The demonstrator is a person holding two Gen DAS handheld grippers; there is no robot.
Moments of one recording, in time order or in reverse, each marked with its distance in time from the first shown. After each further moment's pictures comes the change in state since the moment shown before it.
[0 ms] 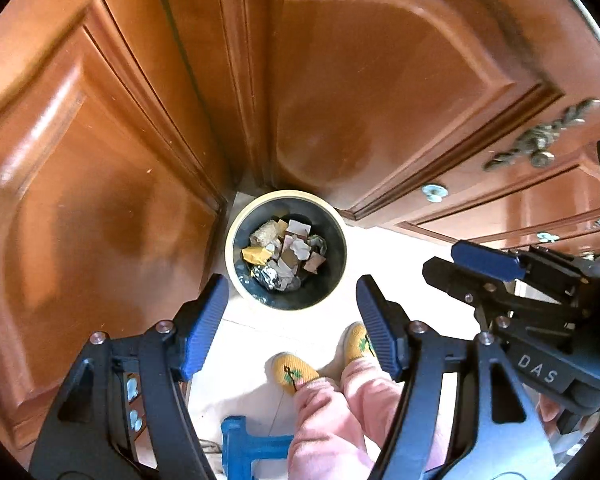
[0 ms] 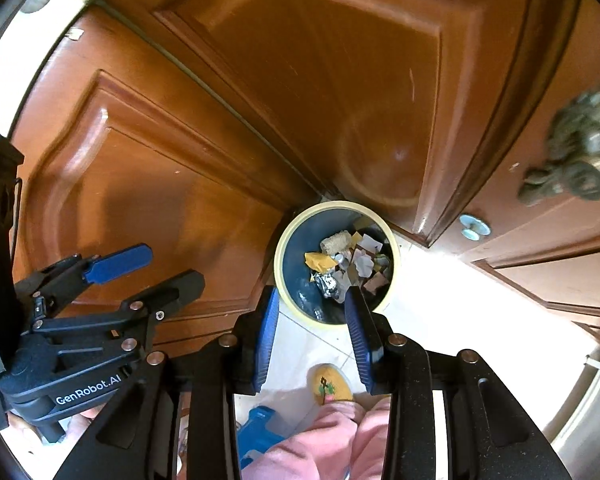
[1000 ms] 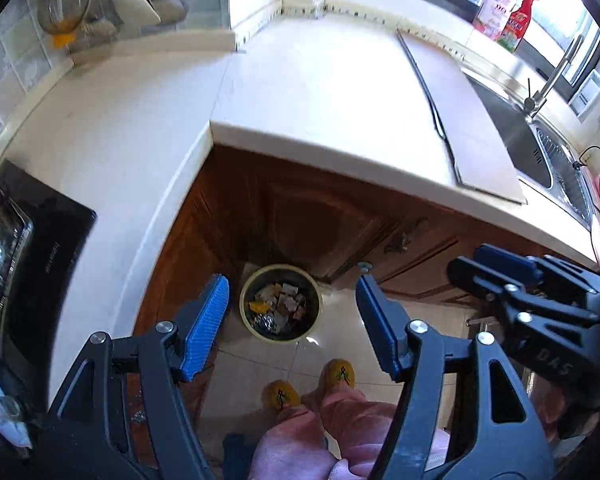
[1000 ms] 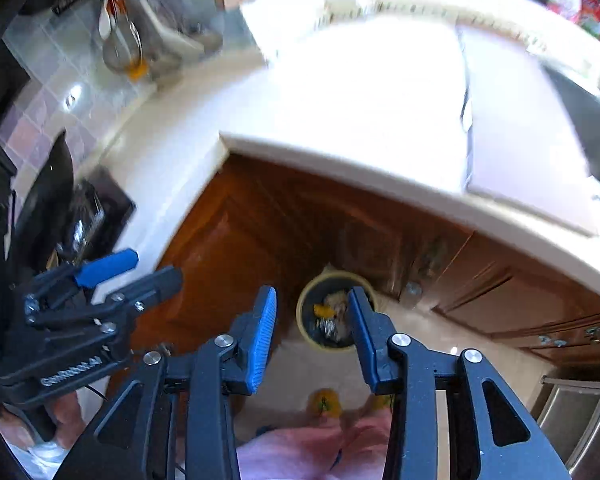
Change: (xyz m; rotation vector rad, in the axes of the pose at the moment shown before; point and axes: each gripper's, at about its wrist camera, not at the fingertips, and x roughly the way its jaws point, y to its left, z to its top) left arm -0.304 -0.030 0.008 0.001 -0.282 0.007; right arm -0.308 0.081 -0.008 -0.034 -0.294 -0.033
